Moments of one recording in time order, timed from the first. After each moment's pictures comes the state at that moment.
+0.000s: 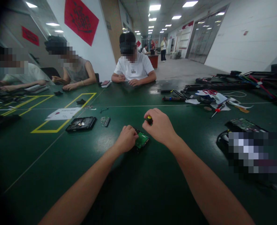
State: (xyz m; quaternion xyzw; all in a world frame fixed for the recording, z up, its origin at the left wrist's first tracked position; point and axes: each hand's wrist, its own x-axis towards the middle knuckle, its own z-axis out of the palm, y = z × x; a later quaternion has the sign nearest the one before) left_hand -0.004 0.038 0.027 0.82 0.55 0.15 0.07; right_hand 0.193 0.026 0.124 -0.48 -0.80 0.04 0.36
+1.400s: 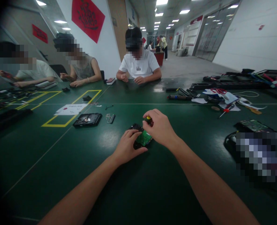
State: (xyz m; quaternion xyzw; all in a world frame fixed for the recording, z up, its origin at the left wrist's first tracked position) left_hand -0.025 -0.016 0.021 0.82 0.50 0.25 0.09; right_hand 0.177 0.022 0.113 -0.44 -0.81 0.09 0.39
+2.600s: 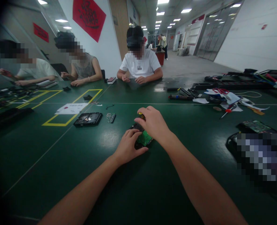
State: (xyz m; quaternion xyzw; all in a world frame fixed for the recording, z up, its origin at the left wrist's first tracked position) left_hand -0.023 -0.017 0.022 0.81 0.51 0.26 0.10; right_hand 0.151 0.041 0.123 -0.44 -0.83 0.07 0.33
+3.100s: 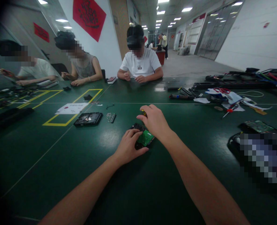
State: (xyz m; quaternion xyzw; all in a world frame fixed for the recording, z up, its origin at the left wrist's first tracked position) left_hand -0.024 -0.015 0.020 0.81 0.51 0.26 0.10; right_hand 0.151 0.052 0.117 -0.45 -0.82 0.05 0.35
